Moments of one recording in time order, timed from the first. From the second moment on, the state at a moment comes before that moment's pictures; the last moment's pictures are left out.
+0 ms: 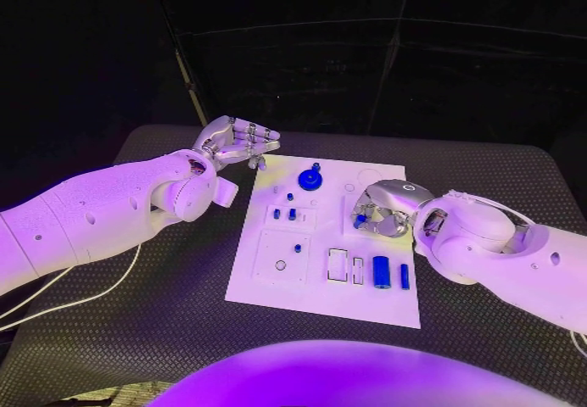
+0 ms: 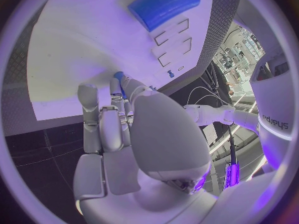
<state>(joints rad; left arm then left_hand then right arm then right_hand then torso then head) 1.04 -0.85 0.12 1.41 -0.36 -0.30 0.28 1.45 -0.15 0.34 0.15 0.05 1.07 0.17 0.09 0.07 1.13 0.11 0.13 0.07 1.29 0.02 0.97 0.60 0.17 1.17 0.12 0.64 0.74 0.99 -0.85 0.08 1.70 -1.72 -0.16 -0.28 1.56 -0.06 0.32 0.13 0.12 1.13 0.13 0.10 0.07 1.24 0.05 0.20 0.07 1.47 -0.01 1.37 1.18 0.16 1.13 0.09 1.18 0.73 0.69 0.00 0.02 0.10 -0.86</state>
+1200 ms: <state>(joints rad) 1.04 -0.83 0.12 1.40 -0.36 -0.30 0.28 1.45 -0.15 0.34 0.15 0.05 1.07 0.17 0.09 0.07 1.13 0.11 0.13 0.07 1.29 0.02 0.97 0.60 0.17 1.17 0.12 0.64 0.74 0.98 -0.59 0.03 1.73 -1.61 -0.22 -0.18 1.55 -0.07 0.35 0.11 0.11 1.13 0.13 0.09 0.07 1.25 0.06 0.18 0.07 1.47 -0.01 1.38 1.18 0.16 1.13 0.09 1.18 0.72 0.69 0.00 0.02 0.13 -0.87</state>
